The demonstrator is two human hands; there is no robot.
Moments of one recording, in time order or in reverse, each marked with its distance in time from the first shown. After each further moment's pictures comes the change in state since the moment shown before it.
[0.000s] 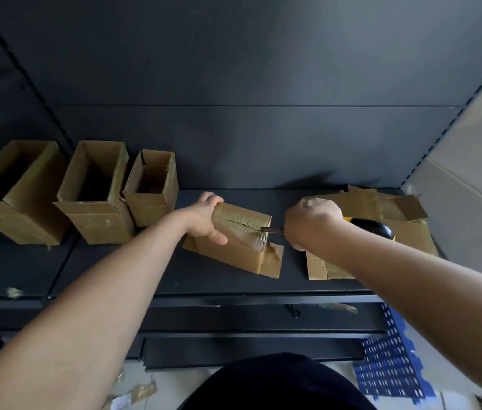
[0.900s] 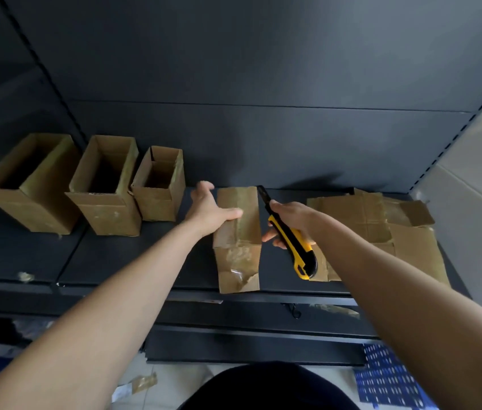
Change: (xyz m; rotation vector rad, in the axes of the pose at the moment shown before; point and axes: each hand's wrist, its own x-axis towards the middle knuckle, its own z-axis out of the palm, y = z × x) left_hand -0.013 0.019 0.022 -0.511 0.469 -0.144; right_hand 0.078 0.000 0.039 1.505 -0.360 0.027
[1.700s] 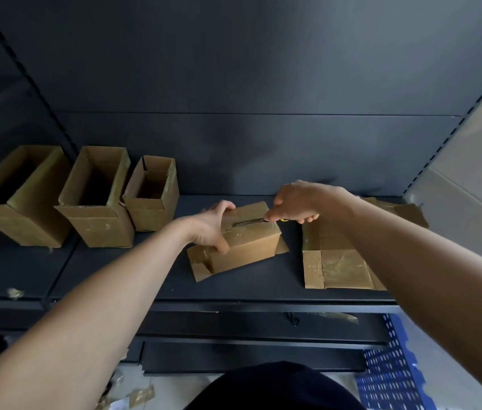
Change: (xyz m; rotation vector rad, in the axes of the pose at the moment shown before) left_hand 0.008 0.015 -0.010 0.501 -0.524 0.131; right_hand -0.029 -0.042 -0.036 -1.132 0.140 -0.321
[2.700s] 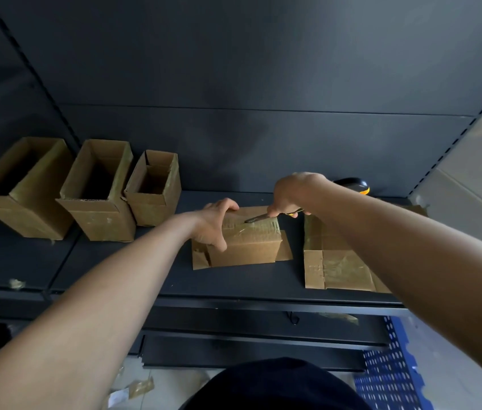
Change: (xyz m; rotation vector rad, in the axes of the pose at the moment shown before) left_hand 0.002 -0.003 0.001 0.059 -0.001 0.043; right_hand -0.001 -0.029 -0.017 -0.271 -0.093 0.162
